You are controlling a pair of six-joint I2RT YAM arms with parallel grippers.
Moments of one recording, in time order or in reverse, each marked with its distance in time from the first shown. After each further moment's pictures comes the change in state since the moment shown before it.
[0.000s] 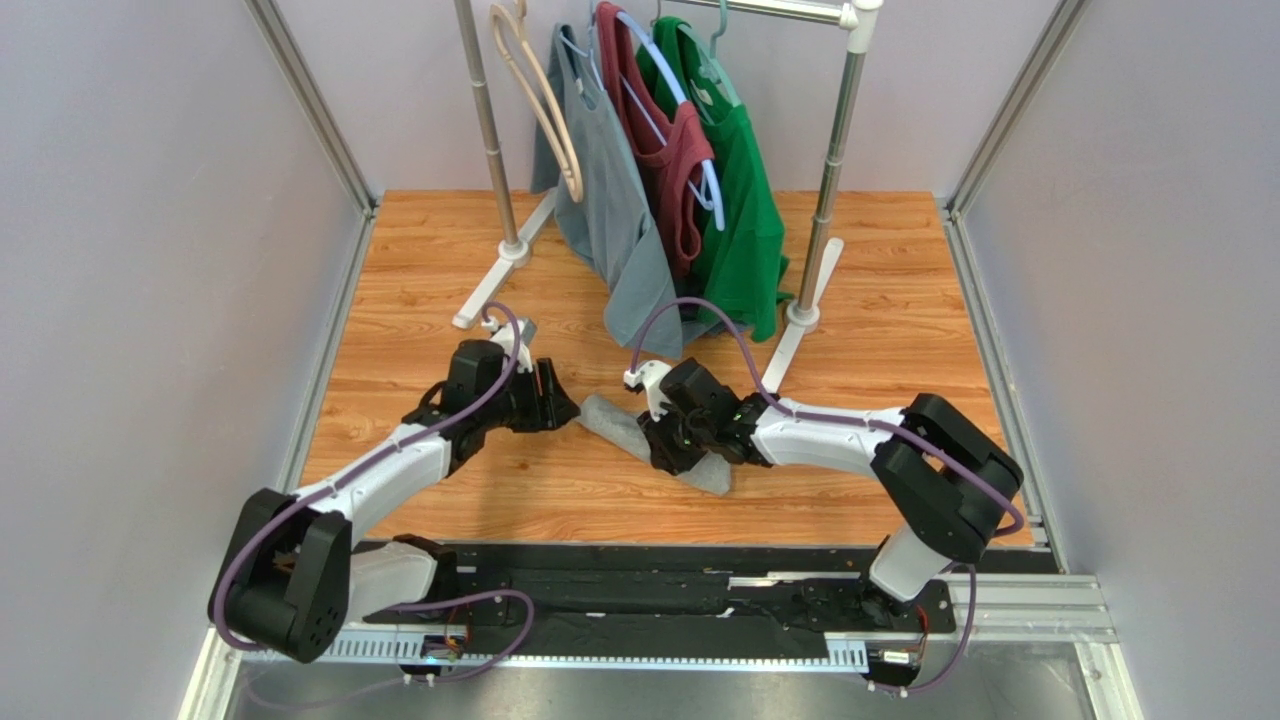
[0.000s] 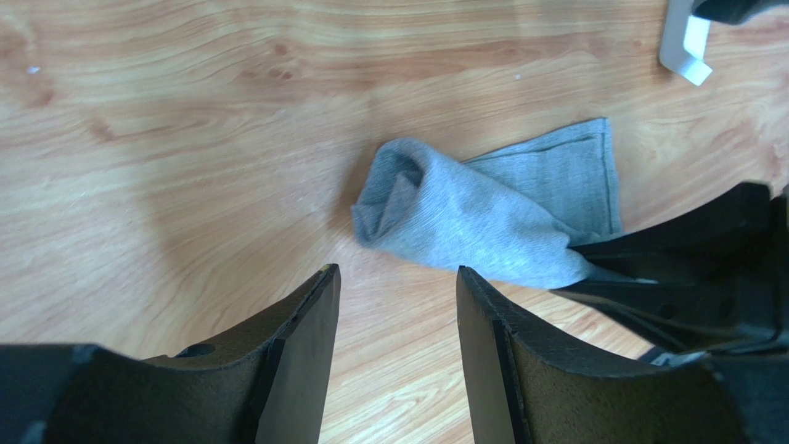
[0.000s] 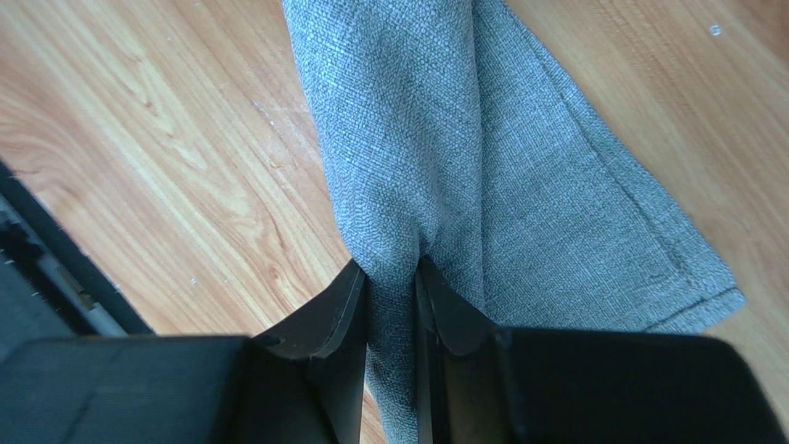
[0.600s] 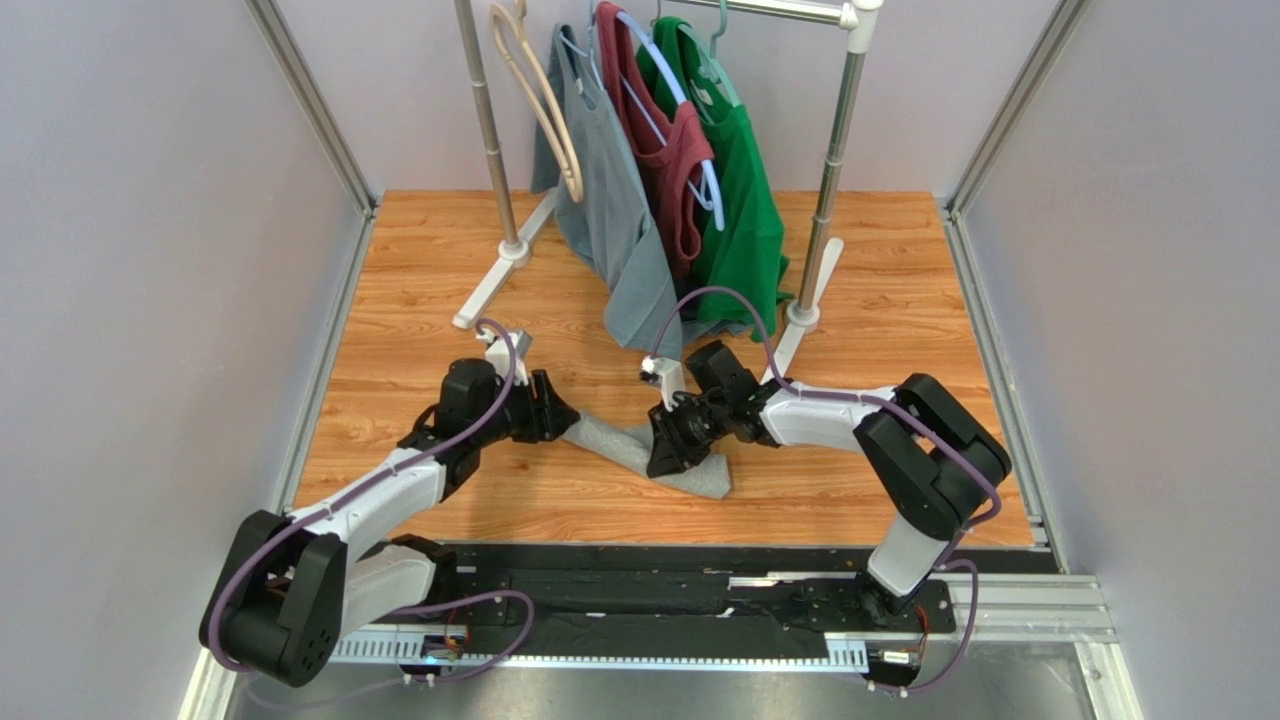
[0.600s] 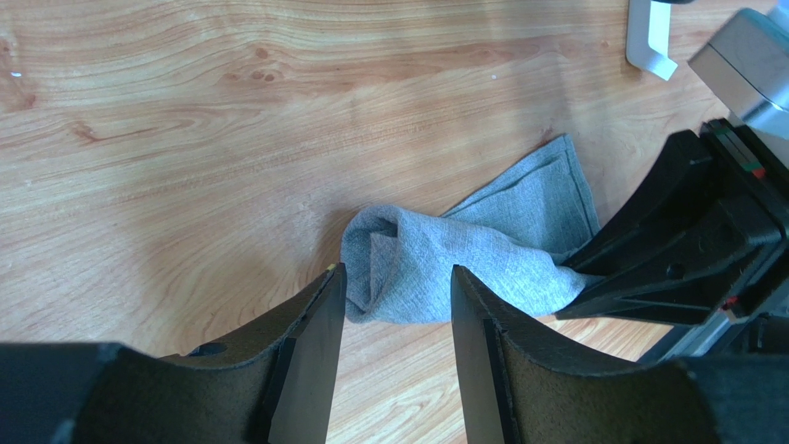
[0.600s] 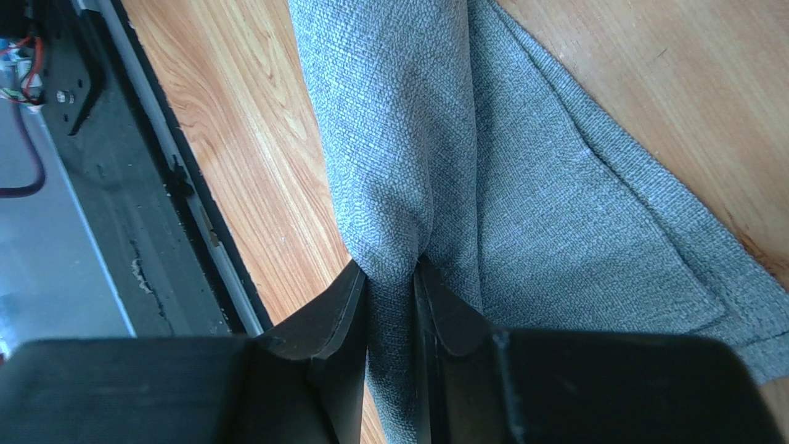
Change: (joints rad) left arm 0.003 -0.097 -0.146 0.169 0.016 0.000; right arm -0.171 0.067 -0.025 0.083 -0.481 0.011
